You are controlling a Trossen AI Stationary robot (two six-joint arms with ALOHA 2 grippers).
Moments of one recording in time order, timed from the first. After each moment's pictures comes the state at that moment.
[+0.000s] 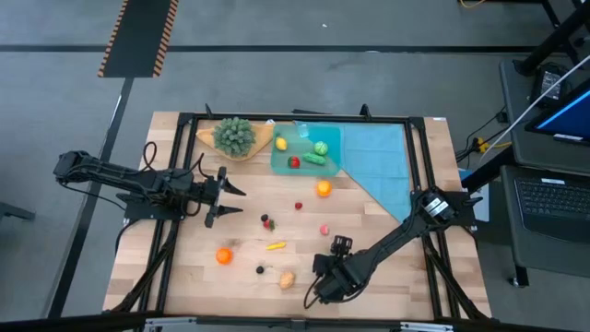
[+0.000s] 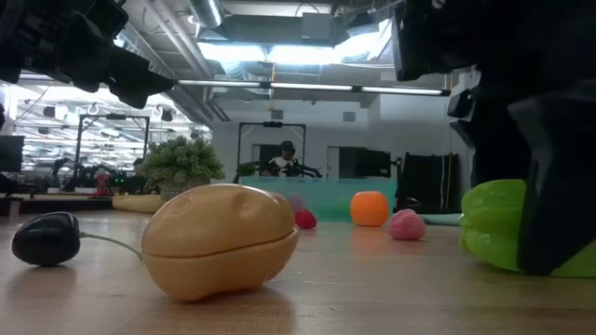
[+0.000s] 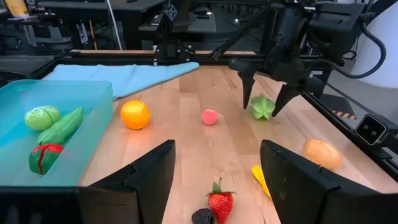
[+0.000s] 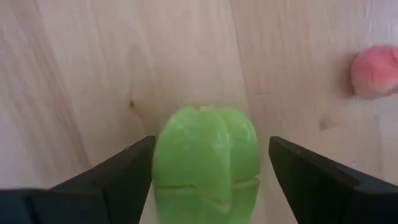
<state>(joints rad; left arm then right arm) -0.11 0.53 0.15 0.19 -0.01 -0.05 0.63 2.13 1.53 -0.92 0.27 0.83</state>
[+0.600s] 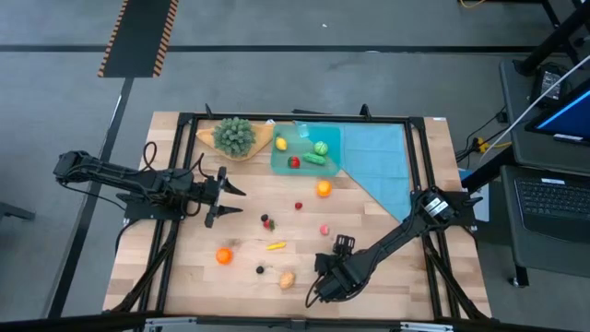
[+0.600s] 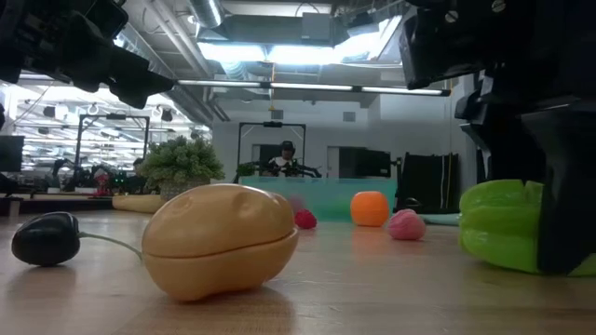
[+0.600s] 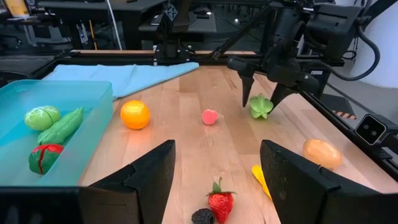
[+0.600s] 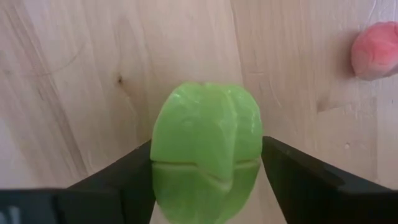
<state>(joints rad) -0.11 0.53 0.15 0.19 -0.01 -0.05 0.62 2.13 1.53 -0.97 0.24 0.83</state>
